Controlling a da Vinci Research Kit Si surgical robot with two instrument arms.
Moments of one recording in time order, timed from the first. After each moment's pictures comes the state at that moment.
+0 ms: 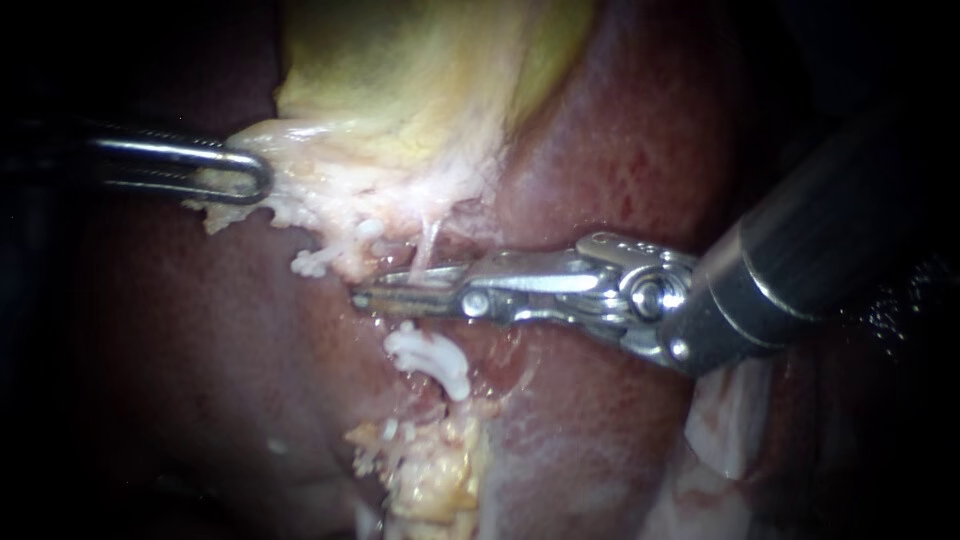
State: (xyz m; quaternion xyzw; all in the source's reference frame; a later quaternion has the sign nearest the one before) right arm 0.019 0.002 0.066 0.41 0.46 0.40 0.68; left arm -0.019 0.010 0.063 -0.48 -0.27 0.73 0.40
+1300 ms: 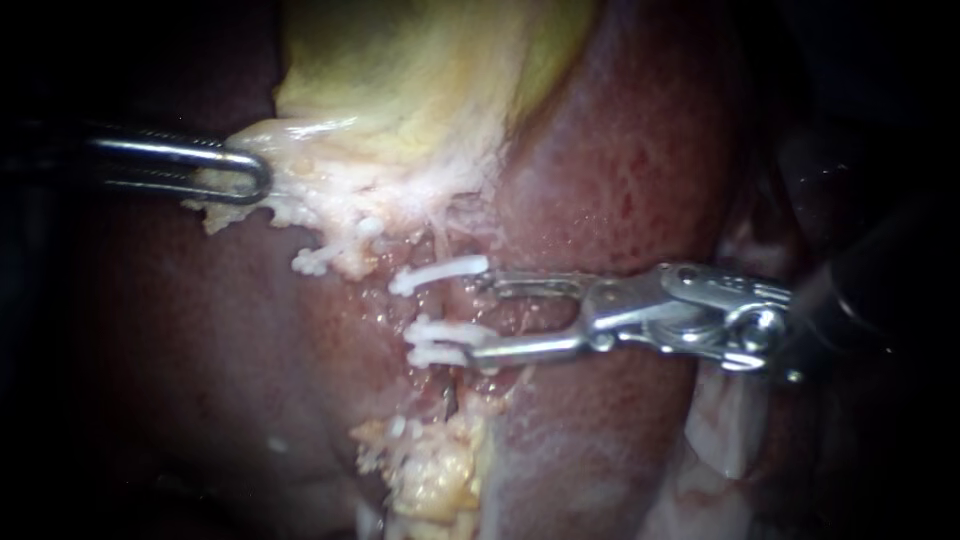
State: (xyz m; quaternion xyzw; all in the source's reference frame) right arm 0.010 0.001 0.070 0.25 0.57 0.21 0.75; left arm -0.019 0.010 0.063 -0.48 -0.28 0.73 0.40
